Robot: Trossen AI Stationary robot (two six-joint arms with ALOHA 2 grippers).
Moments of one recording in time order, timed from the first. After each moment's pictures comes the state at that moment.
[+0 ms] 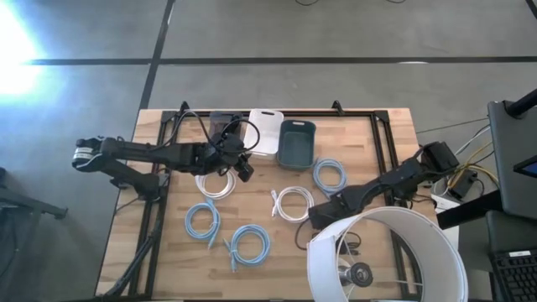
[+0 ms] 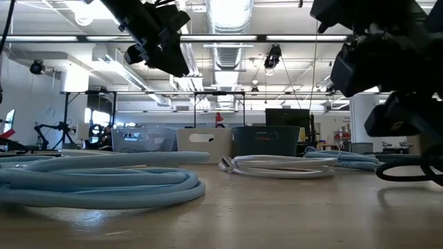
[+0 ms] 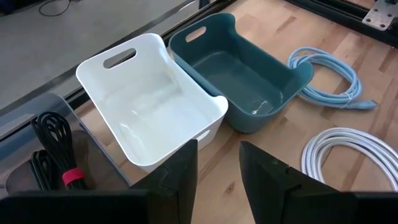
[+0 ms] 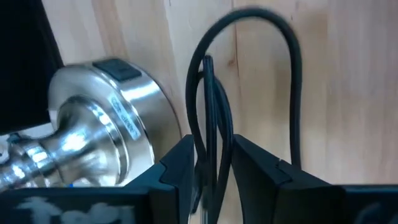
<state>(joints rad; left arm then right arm) 0.02 1.28 0.99 -0.41 -0.53 -0.49 0.35 1.63 0.86 -0.51 -0.47 0.63</state>
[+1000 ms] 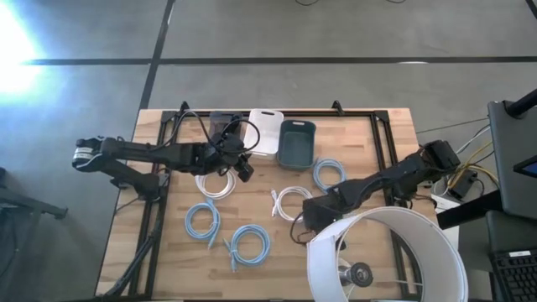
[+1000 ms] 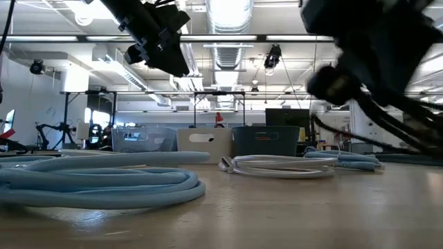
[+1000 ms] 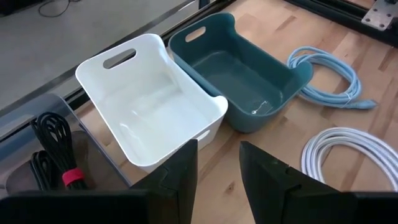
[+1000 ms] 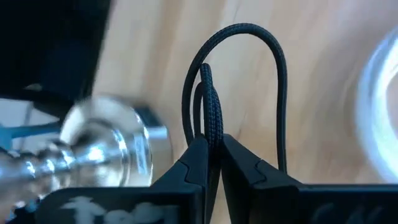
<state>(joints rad) 0.02 1.28 0.99 -0.41 -0.53 -0.48 0.30 1.60 0.98 -0.50 -0.40 0.20</state>
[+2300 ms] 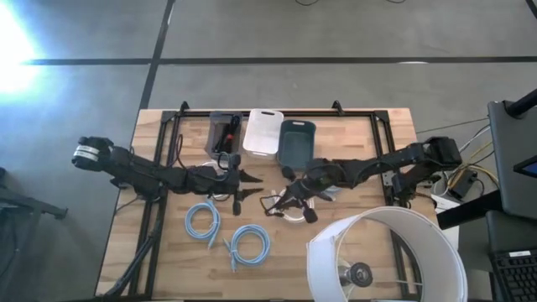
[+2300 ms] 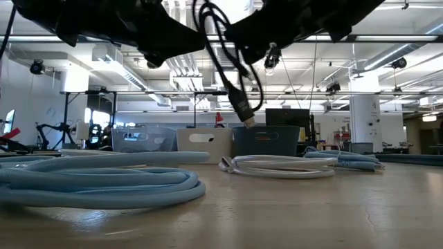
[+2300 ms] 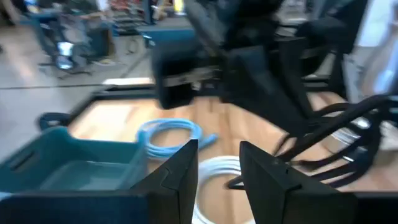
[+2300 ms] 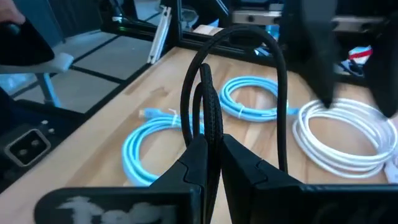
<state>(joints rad) -0.15 1.28 0.56 0.60 -0.20 0.02 0.06 1.56 0.89 0.30 -0.36 -0.11</state>
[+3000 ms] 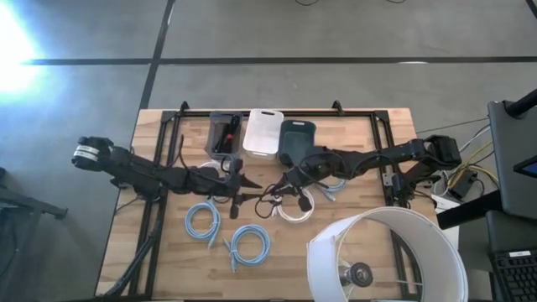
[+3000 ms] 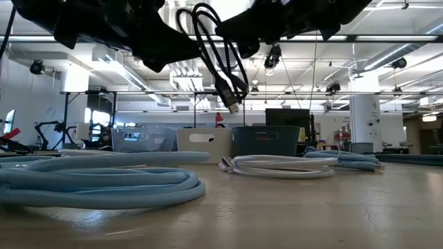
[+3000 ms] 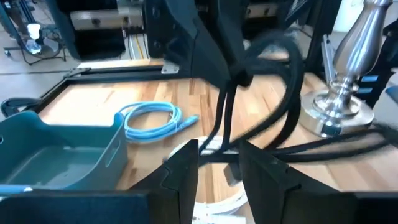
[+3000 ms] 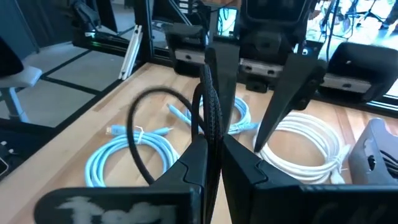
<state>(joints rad) -0.15 1.28 0.56 0.53 -0.13 0.01 -0.02 1.55 0.94 0.29 -0.36 -0.13</state>
